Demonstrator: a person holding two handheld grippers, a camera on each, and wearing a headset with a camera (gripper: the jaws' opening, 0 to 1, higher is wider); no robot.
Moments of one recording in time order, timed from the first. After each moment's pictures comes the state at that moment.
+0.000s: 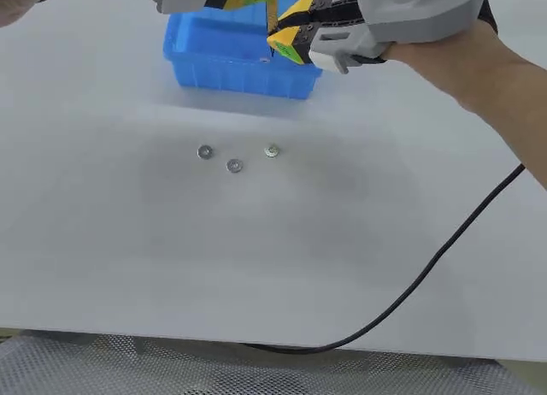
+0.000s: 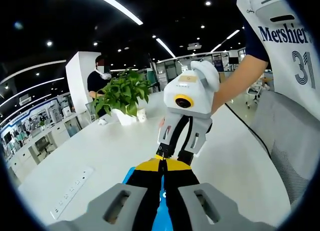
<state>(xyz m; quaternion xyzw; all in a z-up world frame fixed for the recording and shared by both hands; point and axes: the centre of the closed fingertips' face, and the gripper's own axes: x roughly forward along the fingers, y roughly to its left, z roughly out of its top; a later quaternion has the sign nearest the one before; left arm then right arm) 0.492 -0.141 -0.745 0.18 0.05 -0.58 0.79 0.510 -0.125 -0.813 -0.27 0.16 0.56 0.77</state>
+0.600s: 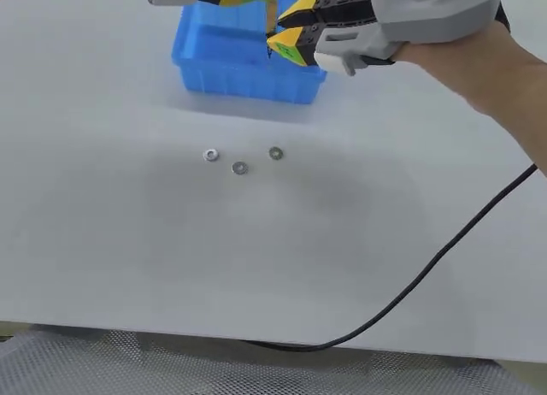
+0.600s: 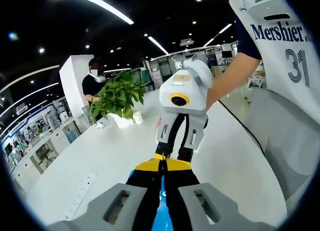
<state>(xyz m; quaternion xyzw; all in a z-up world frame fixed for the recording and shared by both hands) 0.475 -0.136 -0.723 0.22 0.05 -0.59 0.78 0.493 -0.121 -0.794 -0.26 0.15 0.58 0.76</state>
